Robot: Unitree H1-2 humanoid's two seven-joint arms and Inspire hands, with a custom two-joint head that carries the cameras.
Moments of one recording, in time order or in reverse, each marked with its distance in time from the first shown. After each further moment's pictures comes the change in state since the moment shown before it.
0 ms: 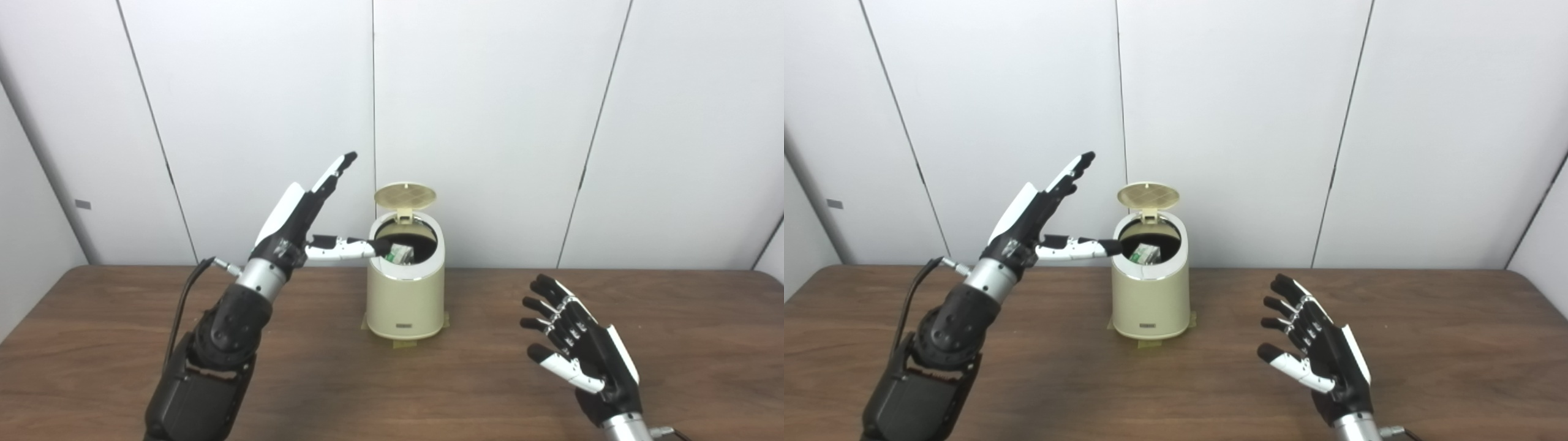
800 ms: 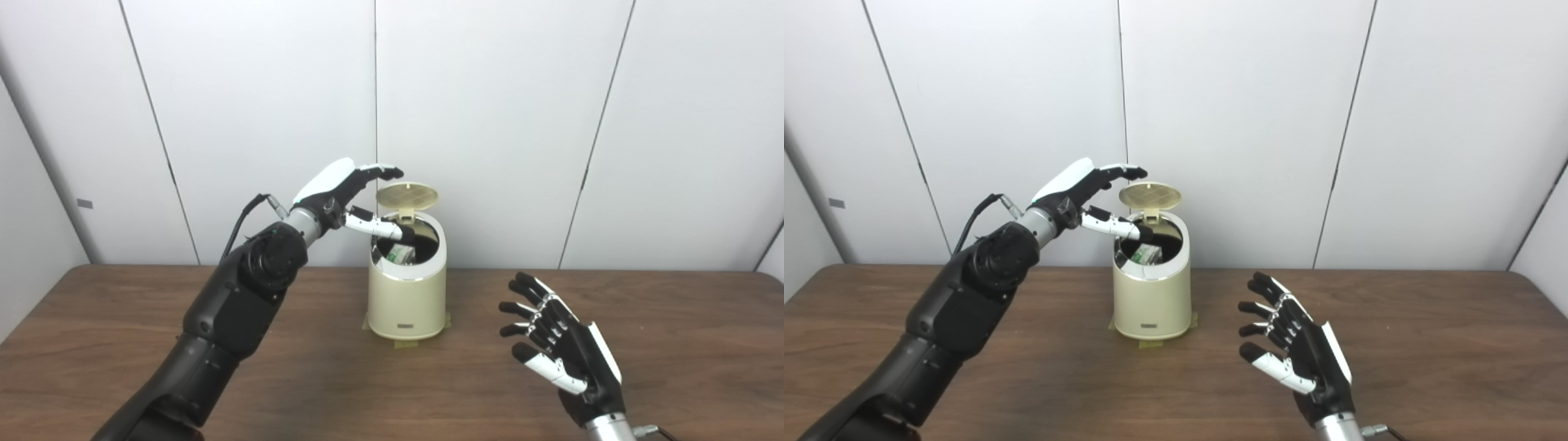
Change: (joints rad) left arm -0.247 0.022 -0.158 0.346 0.148 -0.059 -0.079; right arm 0.017 0.042 0.027 -0.087 -0.077 0.034 -0.011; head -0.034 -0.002
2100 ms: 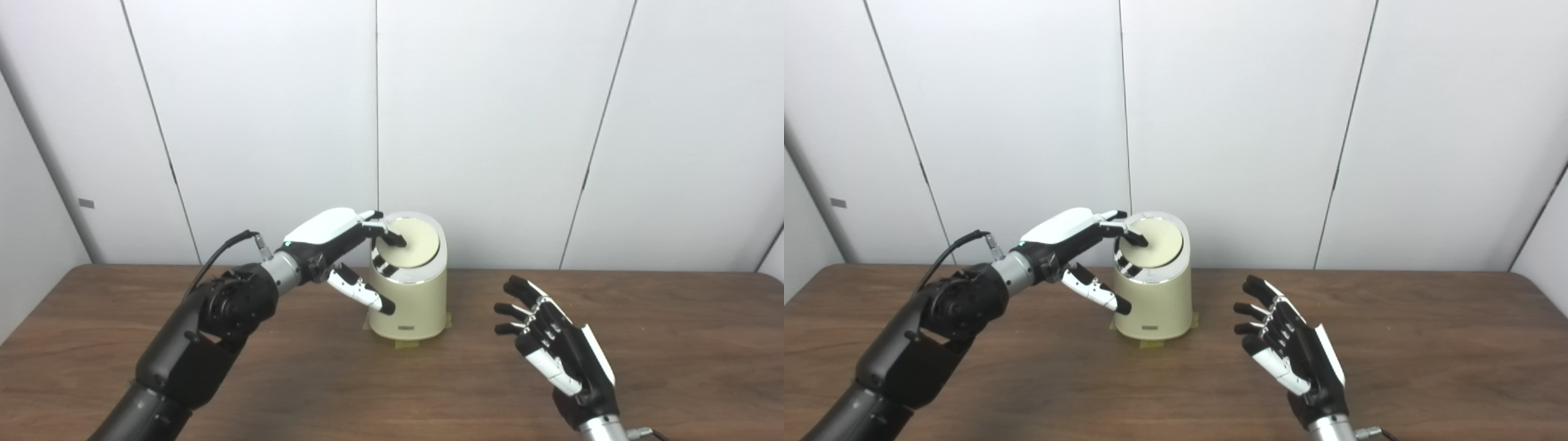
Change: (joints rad) left arm 0.165 0.119 -0.051 -0.227 0.078 -0.136 -0.158; right arm 0.005 0.021 0.011 -0.026 -0.024 0.043 -0.015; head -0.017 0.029
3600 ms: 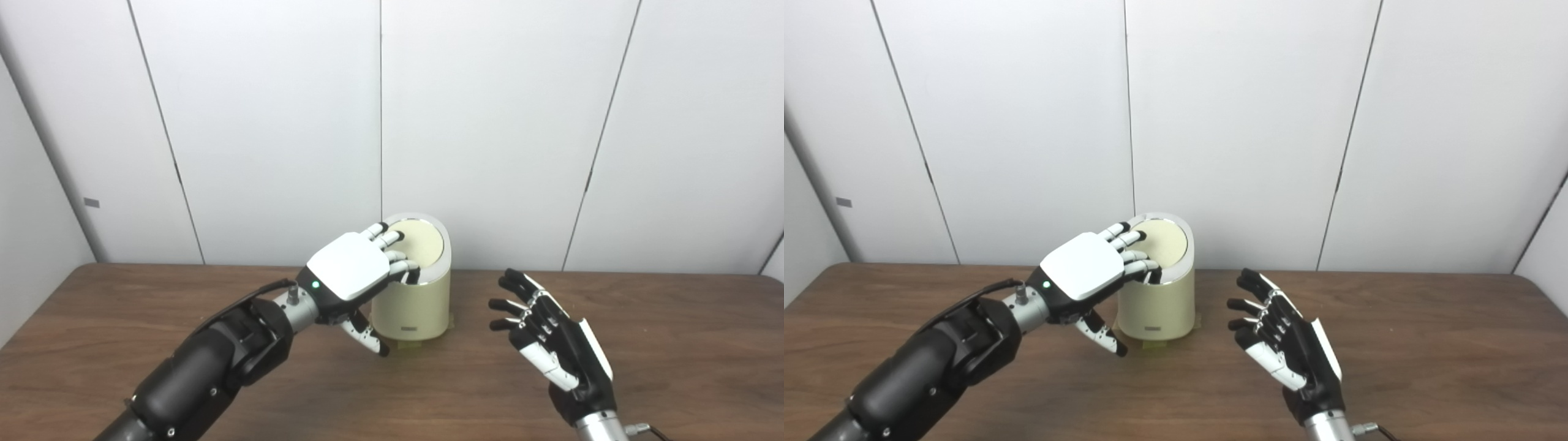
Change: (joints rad) left arm 0.057 0.076 -0.234 -0.150 0.518 -0.097 0.206; right arm 0.003 0.015 0.005 -0.068 0.003 0.065 -0.001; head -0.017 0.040
